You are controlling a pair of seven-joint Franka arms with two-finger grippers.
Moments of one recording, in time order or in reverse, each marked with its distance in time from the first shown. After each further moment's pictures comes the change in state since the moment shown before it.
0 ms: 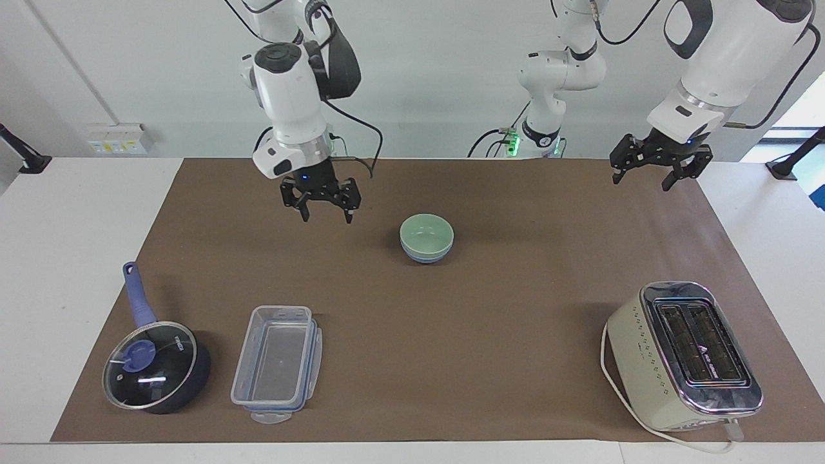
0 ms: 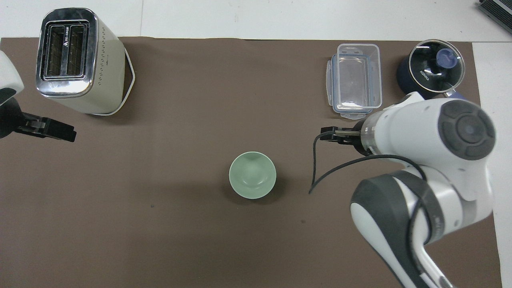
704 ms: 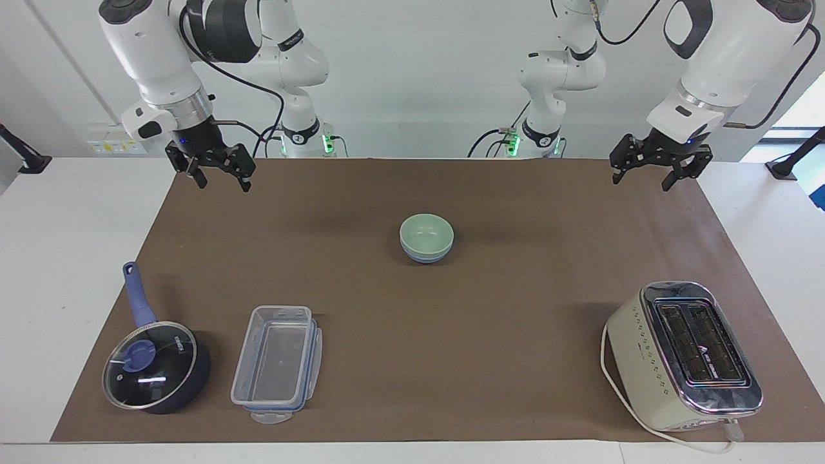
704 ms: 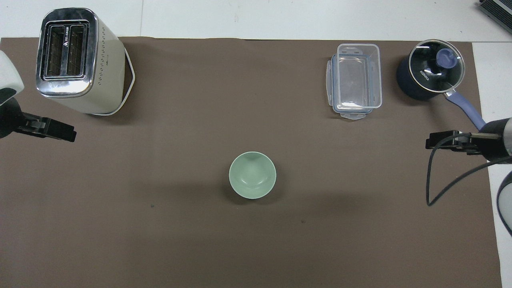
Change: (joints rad) left arm 0.000 0.000 0.000 0.000 0.000 0.000 0.000; right arm -0.262 -0.093 -0.021 0.051 0.009 -0.200 -0.258
